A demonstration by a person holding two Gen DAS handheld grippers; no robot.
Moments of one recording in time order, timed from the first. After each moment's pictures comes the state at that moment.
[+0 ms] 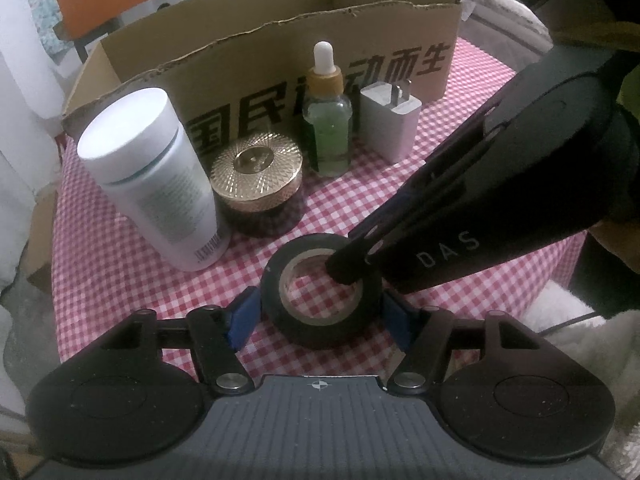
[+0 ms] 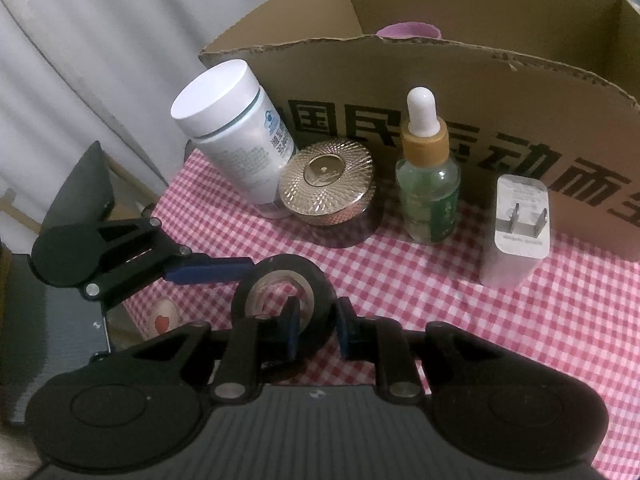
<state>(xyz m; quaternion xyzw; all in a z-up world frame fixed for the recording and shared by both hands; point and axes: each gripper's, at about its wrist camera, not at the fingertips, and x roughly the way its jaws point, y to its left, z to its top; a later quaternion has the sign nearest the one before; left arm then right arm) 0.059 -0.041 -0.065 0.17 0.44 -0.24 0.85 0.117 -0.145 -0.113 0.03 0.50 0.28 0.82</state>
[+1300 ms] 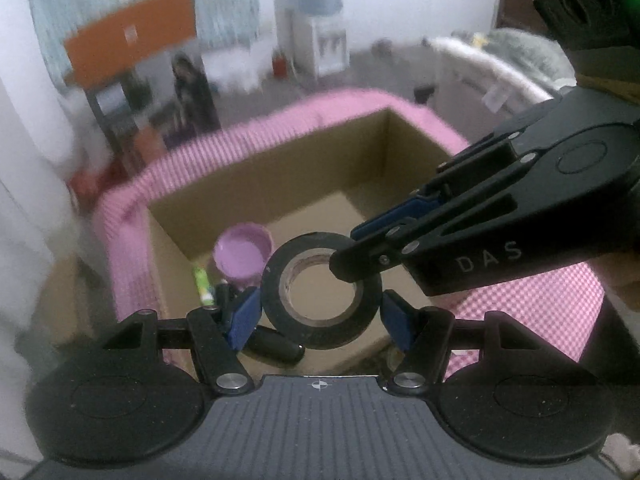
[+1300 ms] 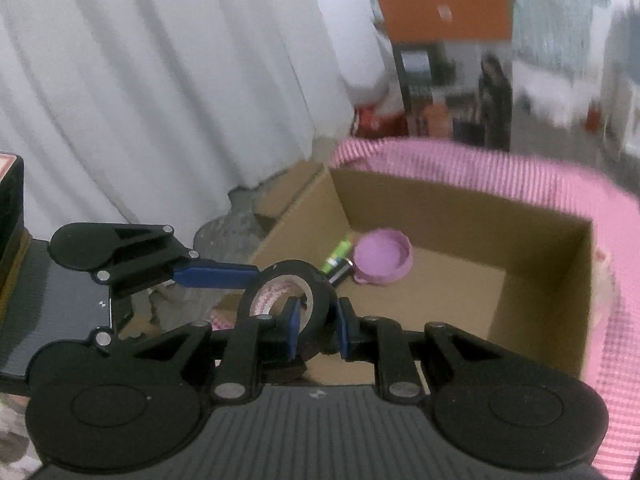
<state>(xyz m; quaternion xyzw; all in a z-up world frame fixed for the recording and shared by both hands) 0.194 -0.058 0.061 0.15 0.44 -0.25 0.85 0.241 -0.186 0.021 0.06 0.43 0.29 0.85</state>
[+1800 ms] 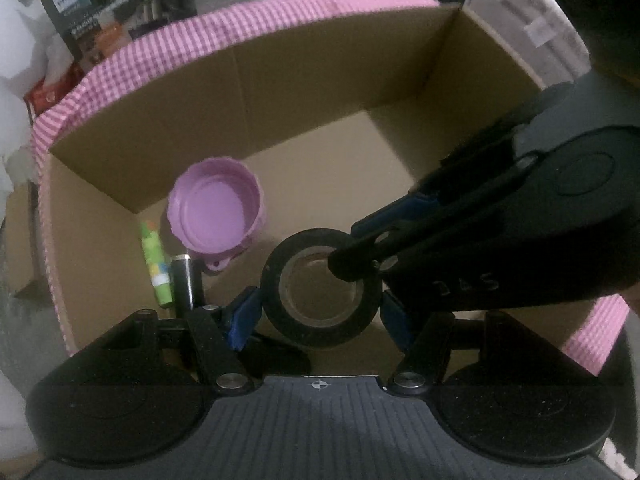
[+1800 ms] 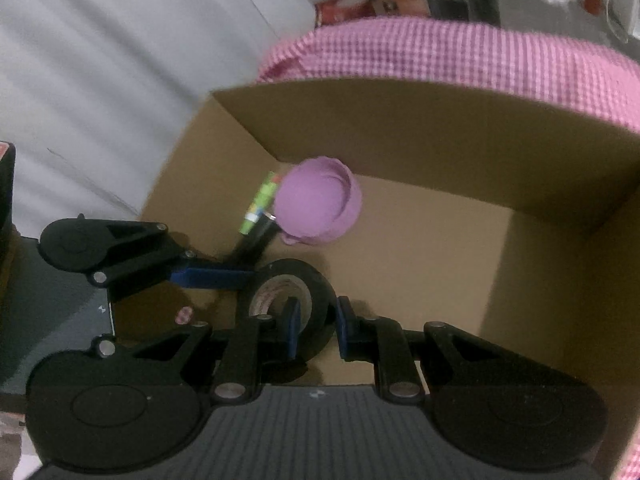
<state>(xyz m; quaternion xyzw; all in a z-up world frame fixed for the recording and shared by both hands) 0.284 -0.081 -0.021 0.14 0.58 -0.24 0.77 0.331 -0.188 -0.072 0.08 0.57 0.27 0.77</state>
